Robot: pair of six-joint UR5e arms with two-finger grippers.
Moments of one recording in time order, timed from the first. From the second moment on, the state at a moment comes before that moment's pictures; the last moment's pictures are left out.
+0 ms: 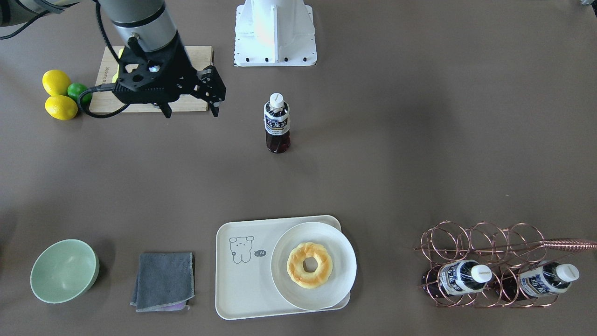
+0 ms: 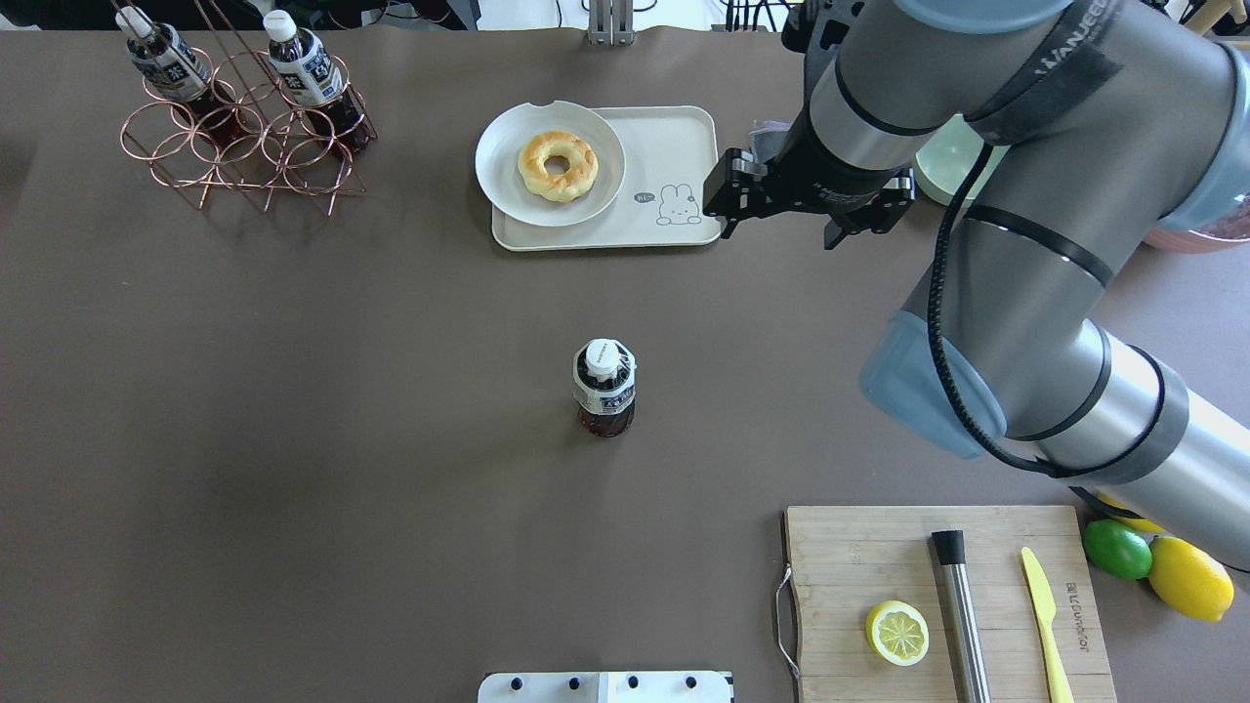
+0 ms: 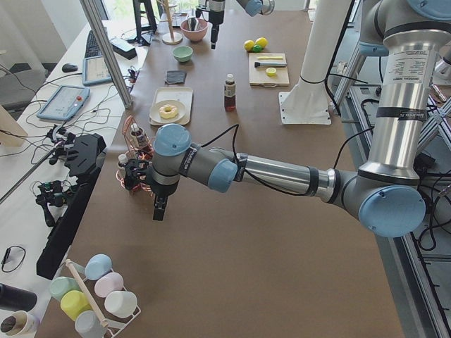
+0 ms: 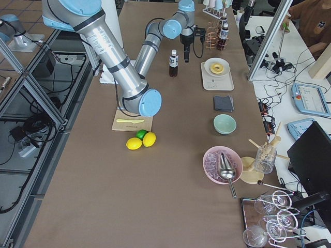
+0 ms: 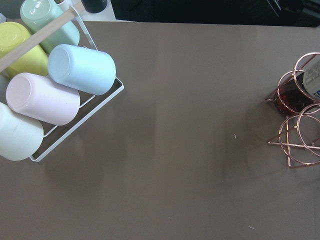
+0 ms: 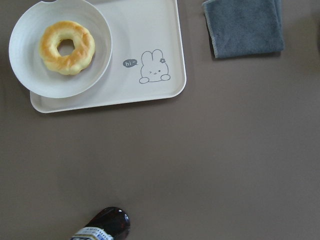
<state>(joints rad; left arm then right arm) -1.56 -1.67 -1.65 -1.83 -2.27 -0.35 0.78 -0.87 1.98 -1.92 2.04 1.10</state>
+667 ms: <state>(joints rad) -1.56 -1.67 -1.65 -1.83 -2.27 -0.35 0.66 -0.76 1.98 -2.00 1.98 1.17</state>
